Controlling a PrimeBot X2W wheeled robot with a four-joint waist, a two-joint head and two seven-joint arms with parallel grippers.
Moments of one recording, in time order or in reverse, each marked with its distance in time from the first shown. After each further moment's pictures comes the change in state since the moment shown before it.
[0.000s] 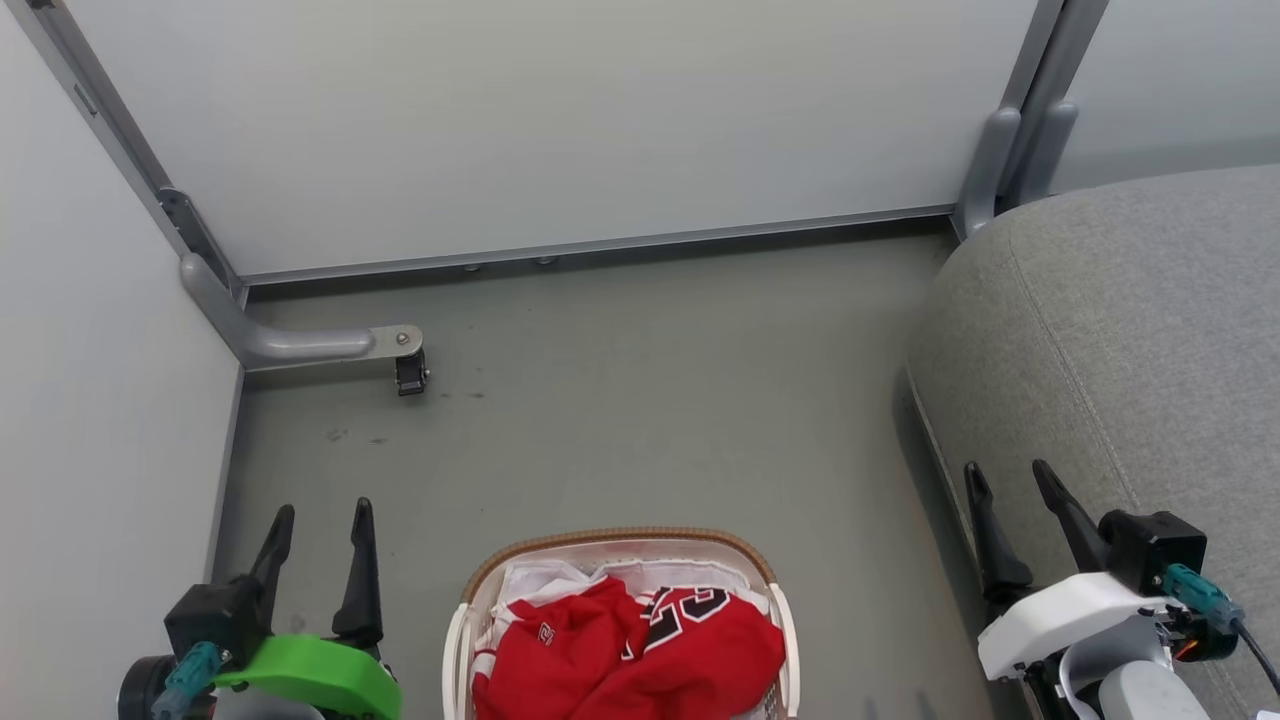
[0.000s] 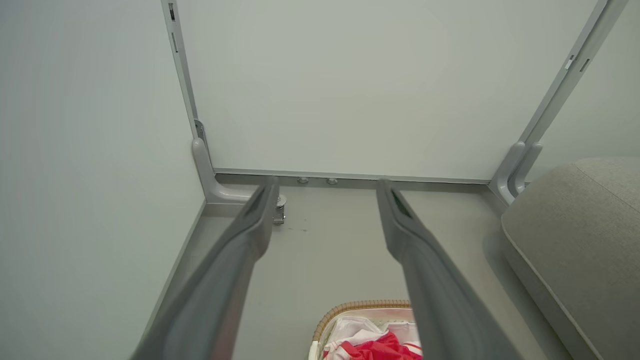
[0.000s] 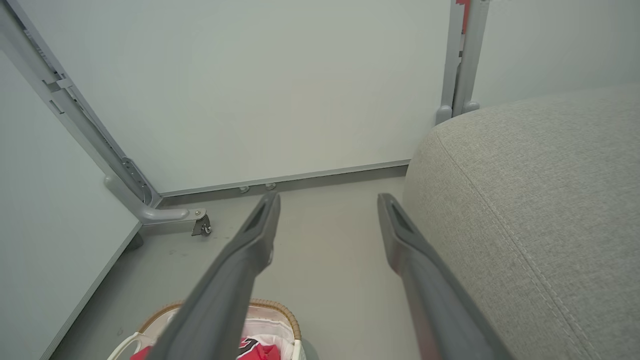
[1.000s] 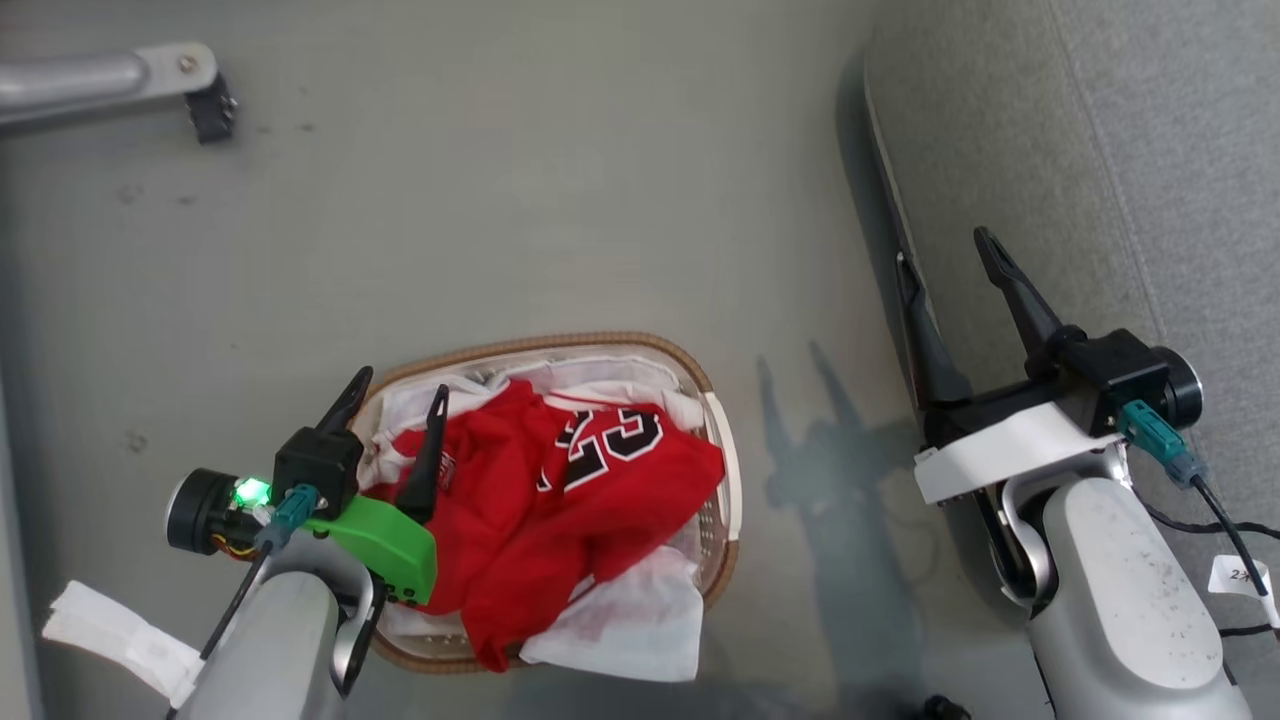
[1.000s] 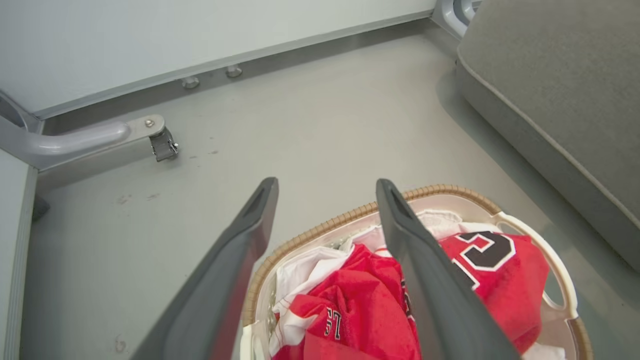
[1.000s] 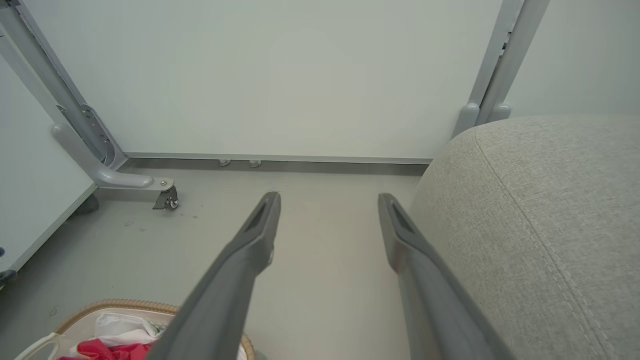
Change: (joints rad) left arm -0.342 0.077 -0.258 0.277 0.109 -0.001 -0.052; right arm -0.272 0.010 0.099 -0.105 -0.139 0.000 -0.050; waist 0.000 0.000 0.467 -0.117
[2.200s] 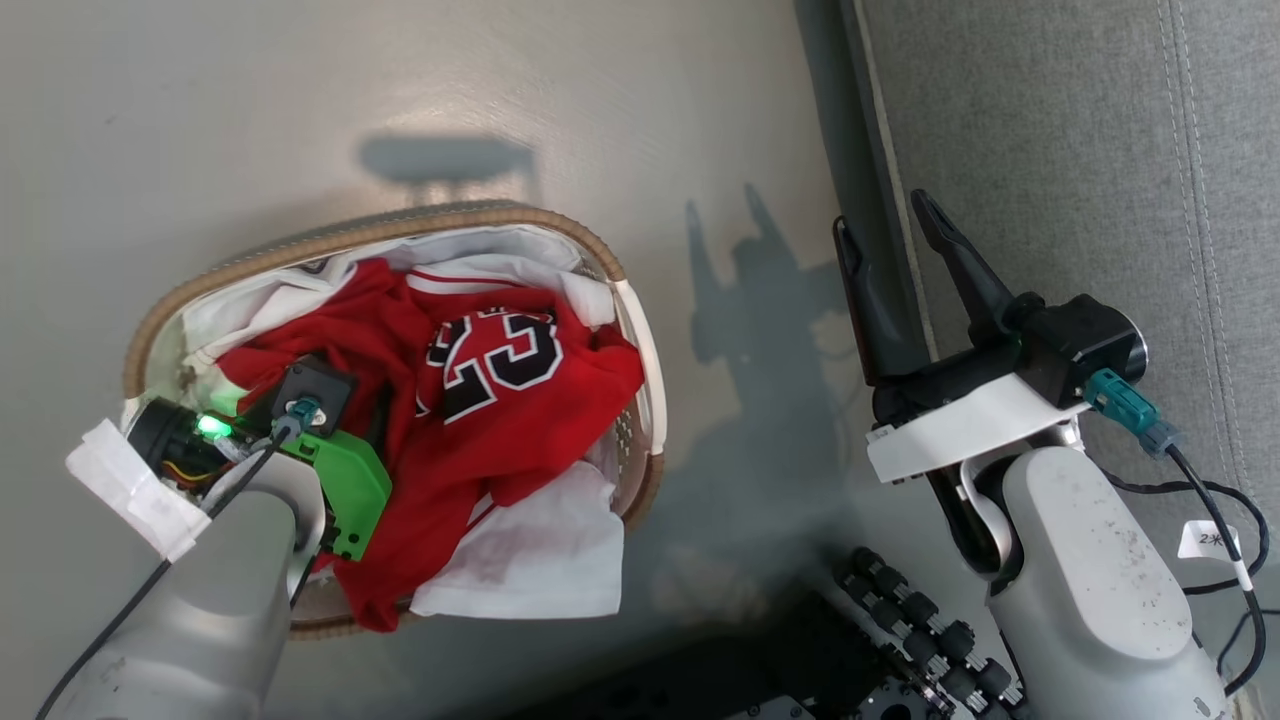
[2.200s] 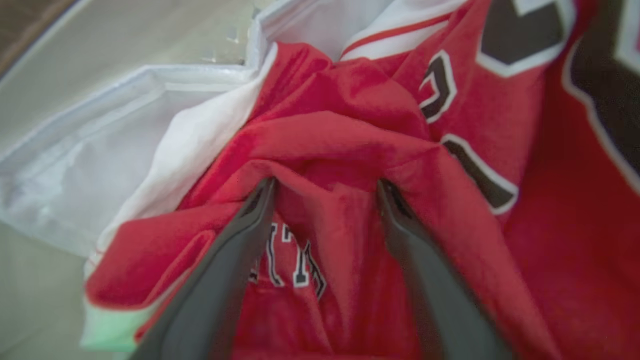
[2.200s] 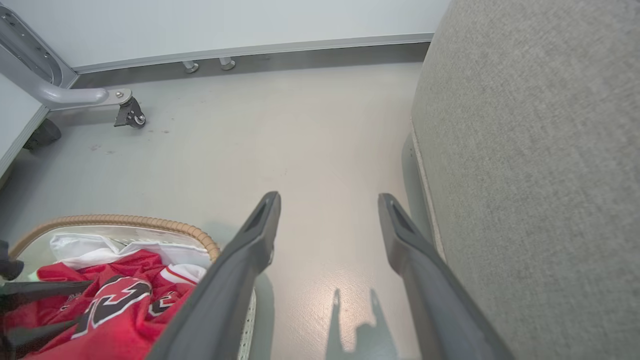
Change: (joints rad) left arm -0.367 0.058 -0.377 0.583 -0.104 0.004 0.000; right arm -0.068 0.000 0.107 -0.011 0.097 0.000 0.000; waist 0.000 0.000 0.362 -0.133
